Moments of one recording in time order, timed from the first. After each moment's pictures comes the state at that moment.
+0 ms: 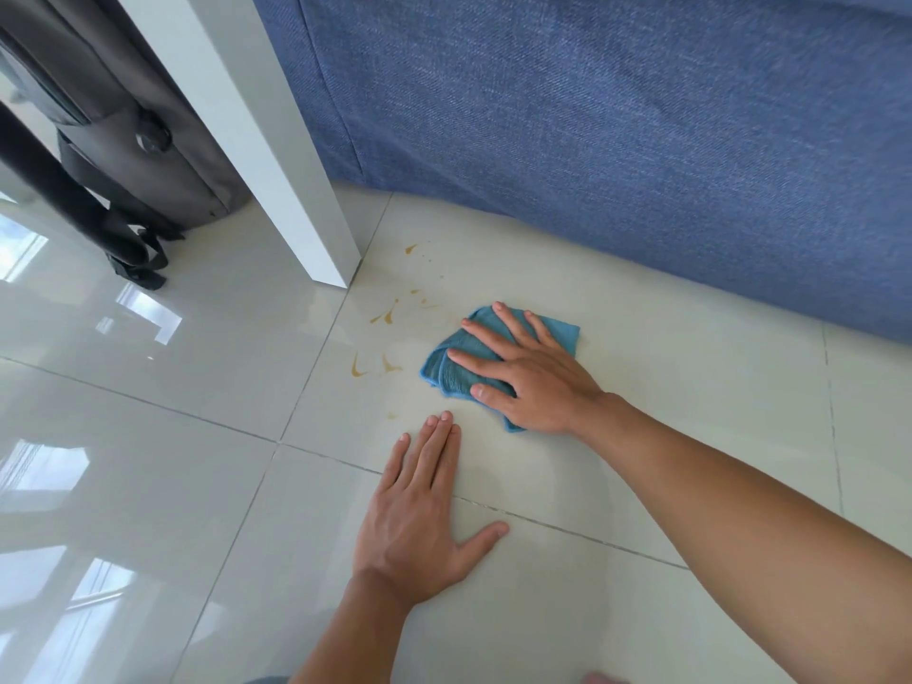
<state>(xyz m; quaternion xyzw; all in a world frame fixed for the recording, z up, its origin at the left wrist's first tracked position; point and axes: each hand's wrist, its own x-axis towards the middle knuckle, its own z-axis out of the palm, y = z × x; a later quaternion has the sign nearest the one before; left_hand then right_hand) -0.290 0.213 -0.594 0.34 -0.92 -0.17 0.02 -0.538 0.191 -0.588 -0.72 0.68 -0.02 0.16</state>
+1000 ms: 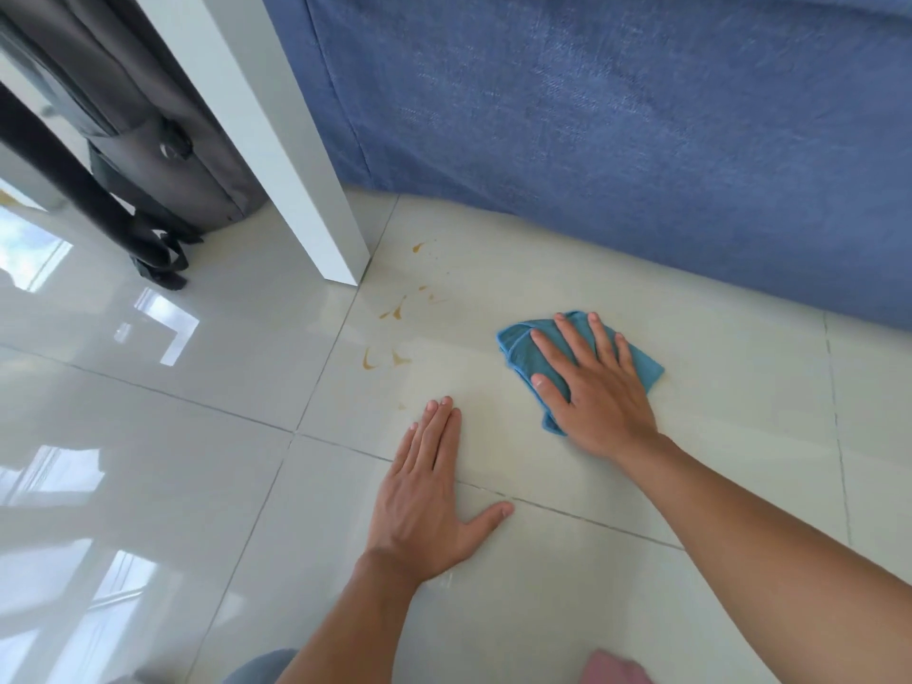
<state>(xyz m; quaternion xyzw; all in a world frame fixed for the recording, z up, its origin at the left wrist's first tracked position) -0.291 0.212 -0.587 0.36 -0.91 -0.20 0.03 -0.546 0.254 -0.592 -0.55 0.83 -0.03 0.11</state>
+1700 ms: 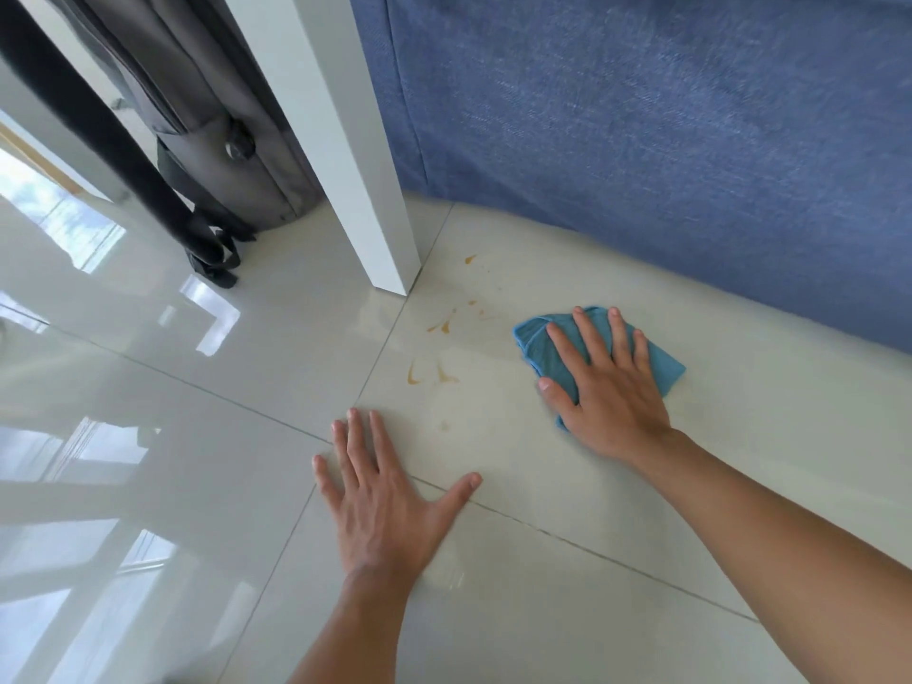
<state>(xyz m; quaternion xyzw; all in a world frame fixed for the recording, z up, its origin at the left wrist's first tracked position) -0.258 0.175 -0.585 0.64 -0.75 -0.15 0.02 -0.534 0.193 -0.595 -0.58 0.81 0.01 0.11</state>
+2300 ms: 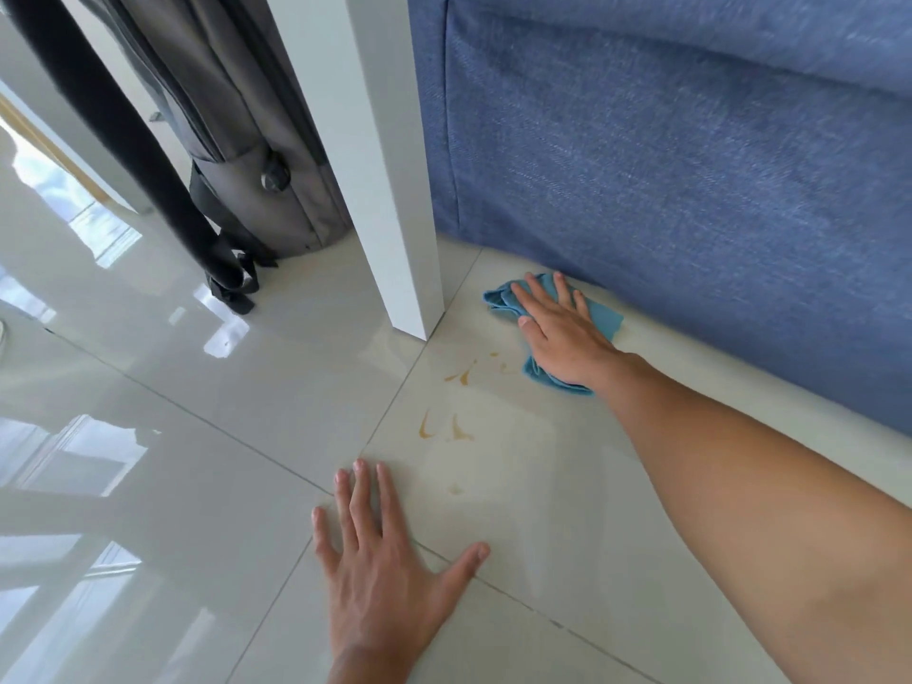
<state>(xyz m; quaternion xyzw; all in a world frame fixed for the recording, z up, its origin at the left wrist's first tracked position) -0.257 0.171 -0.596 0.63 -0.77 -0.12 0.01 -0.552 0.030 -0.578 -0.62 0.75 -0.07 0.23</state>
